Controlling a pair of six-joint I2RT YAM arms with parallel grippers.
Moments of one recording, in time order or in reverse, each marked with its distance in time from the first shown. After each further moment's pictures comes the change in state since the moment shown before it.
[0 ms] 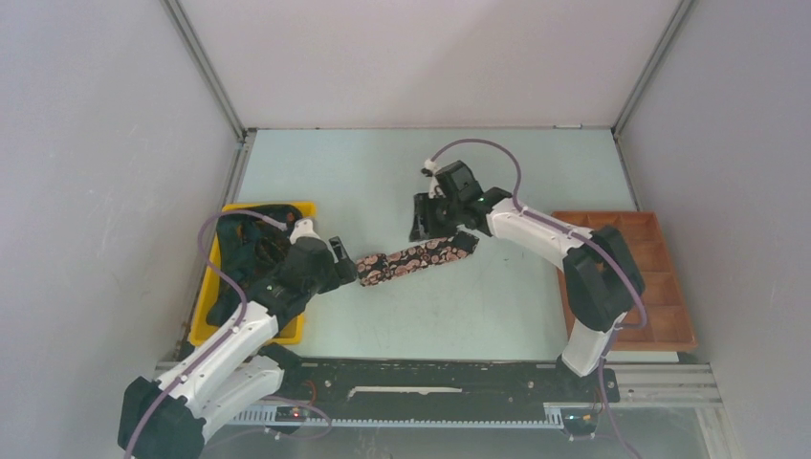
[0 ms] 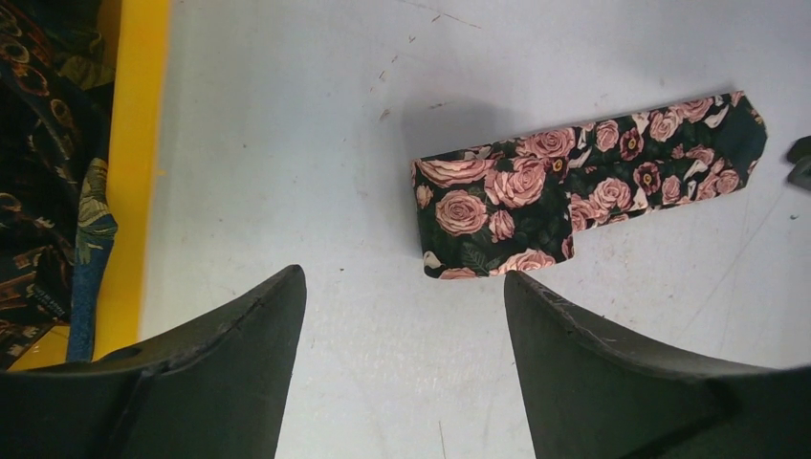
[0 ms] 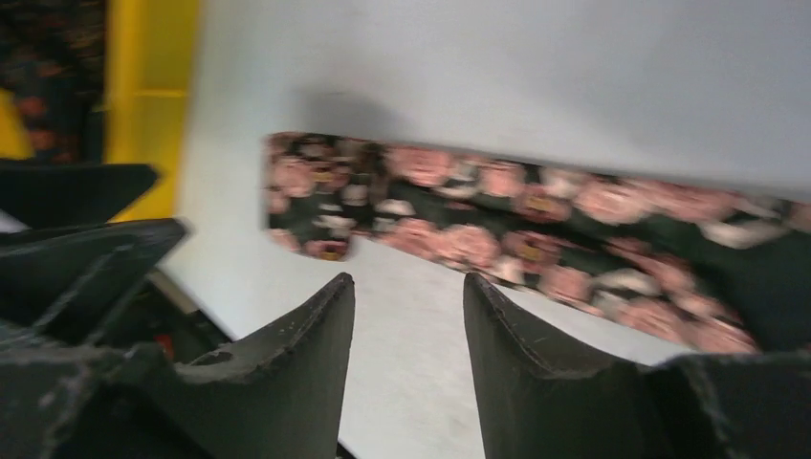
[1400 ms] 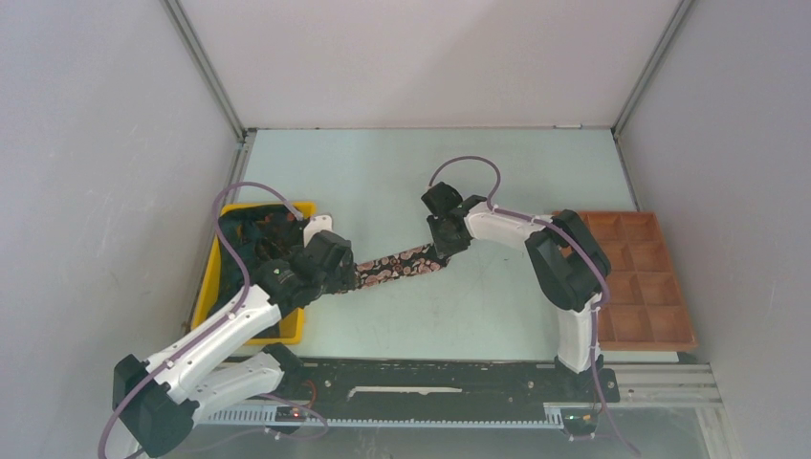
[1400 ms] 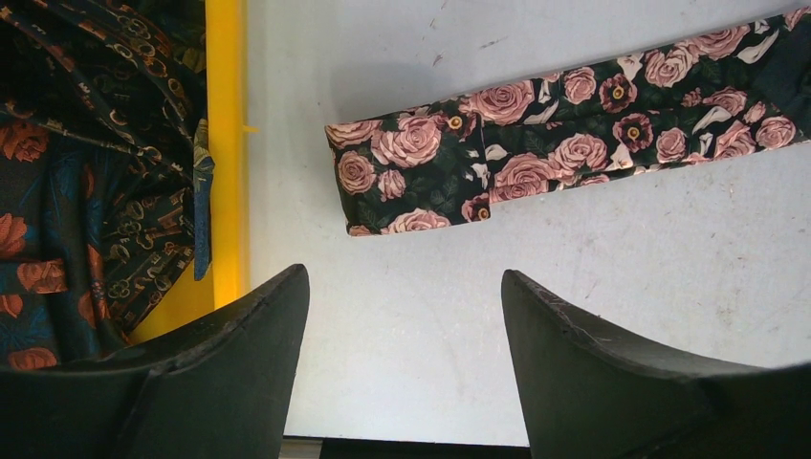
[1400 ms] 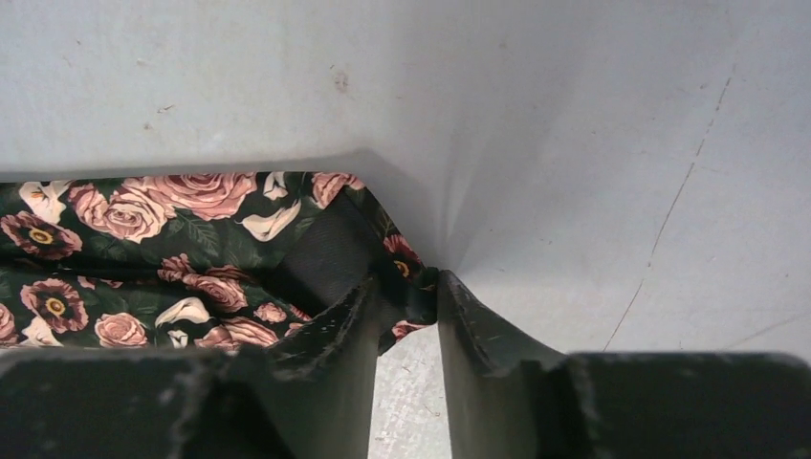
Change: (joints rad) left arm -0.193 0.089 0.238 -0.375 -0.212 0.051; right arm 0.046 0.211 0.027 -0.122 0.347 -0.053
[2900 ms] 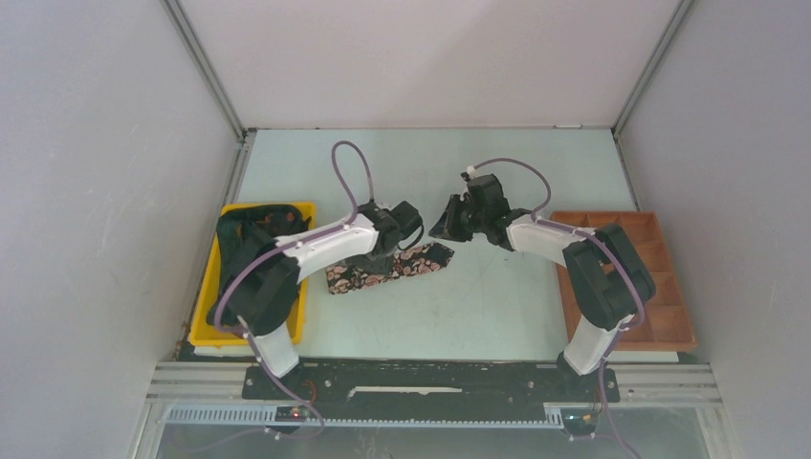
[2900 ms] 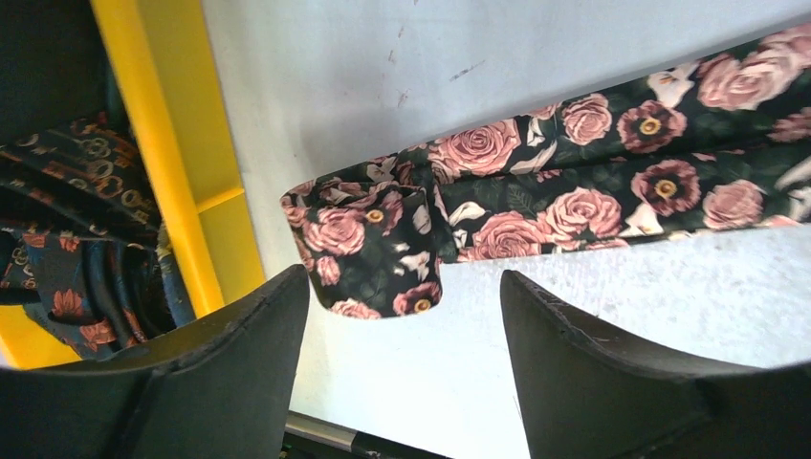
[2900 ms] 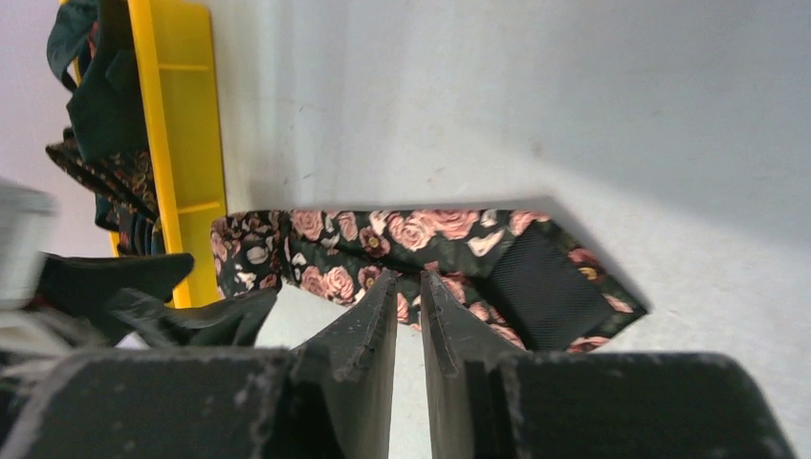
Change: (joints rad) left arm -0.089 0.730 0.461 -0.194 -0.105 0.045; right arm -0.136 -0.226 -0.329 0.592 -0.457 0.383
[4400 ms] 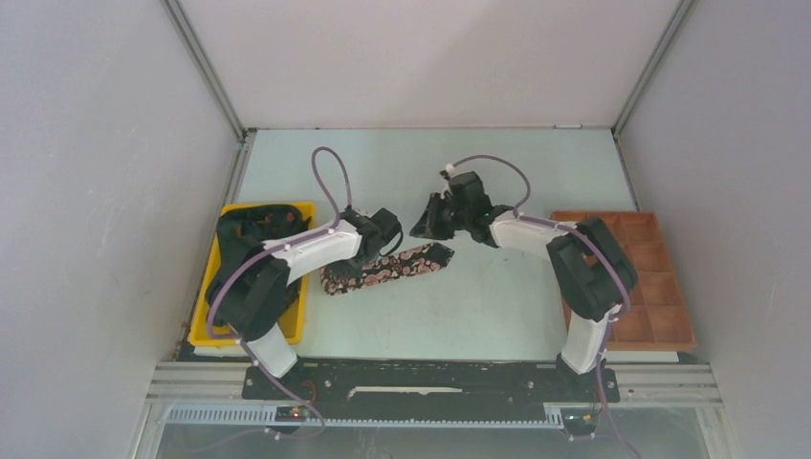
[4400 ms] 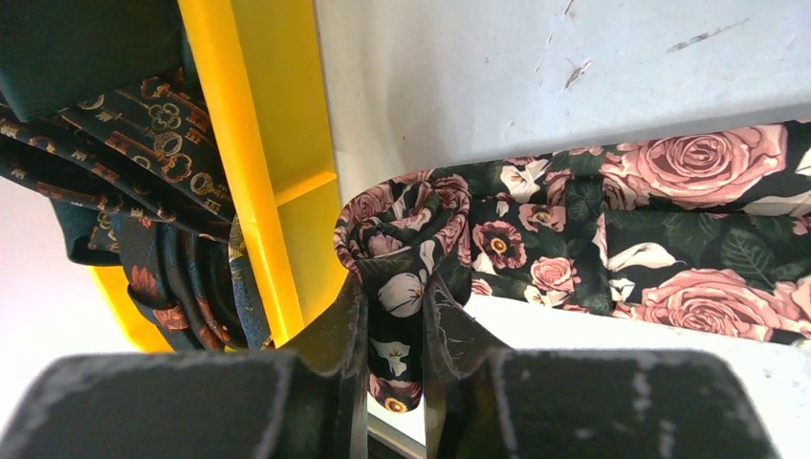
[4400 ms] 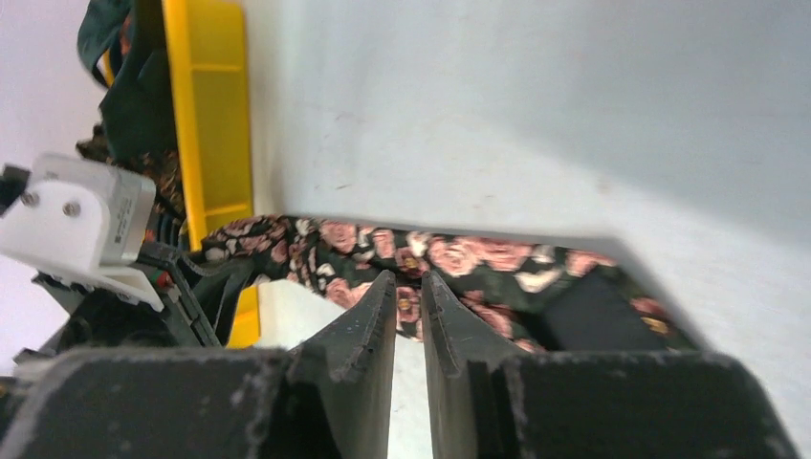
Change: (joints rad) left arm 0.088 0.016 -0.135 -0.001 -0.115 0.027; right arm 0.035 0.087 0.098 0.019 -0.044 0.023
